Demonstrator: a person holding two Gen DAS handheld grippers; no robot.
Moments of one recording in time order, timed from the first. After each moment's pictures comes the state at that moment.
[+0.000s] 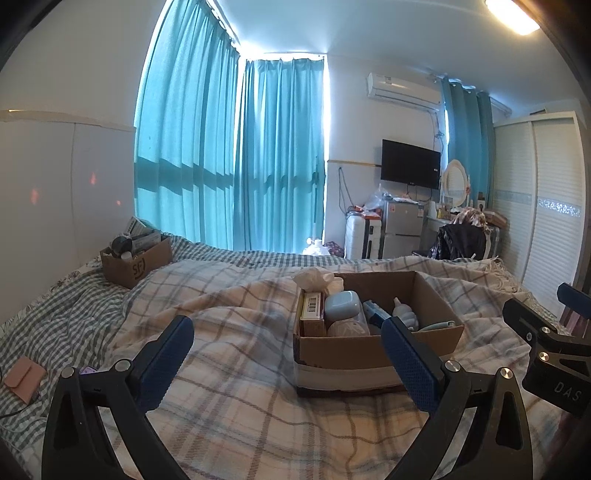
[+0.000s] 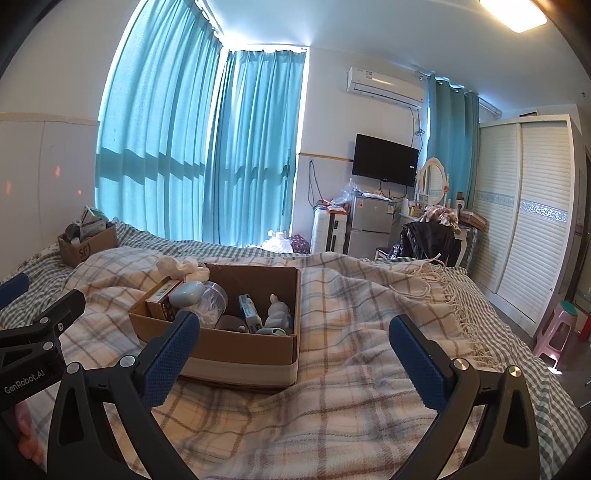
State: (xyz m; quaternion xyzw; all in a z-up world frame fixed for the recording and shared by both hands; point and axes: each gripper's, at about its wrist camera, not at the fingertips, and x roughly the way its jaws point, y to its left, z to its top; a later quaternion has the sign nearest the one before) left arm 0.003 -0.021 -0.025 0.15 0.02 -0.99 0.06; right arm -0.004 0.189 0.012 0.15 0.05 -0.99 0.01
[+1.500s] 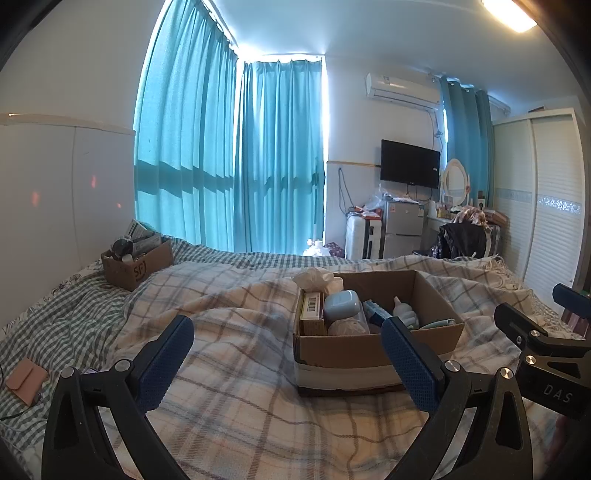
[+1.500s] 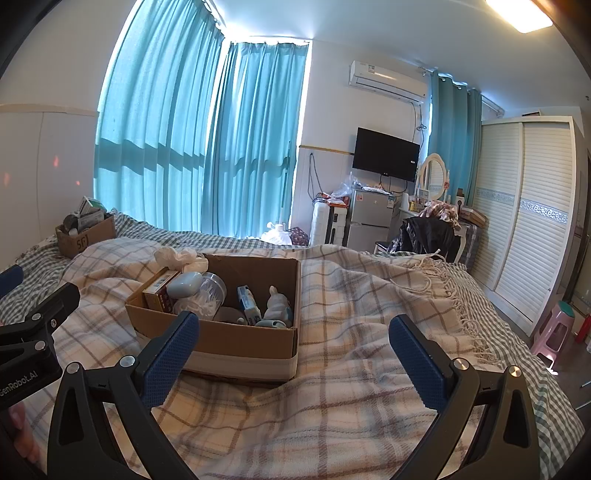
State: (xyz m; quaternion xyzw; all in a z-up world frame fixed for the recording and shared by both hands) left arm 0.006 -0.019 -0.025 0.14 0.02 -0.99 0.06; right arm -0.010 0.186 0.007 0.17 0.06 -0.98 0.01
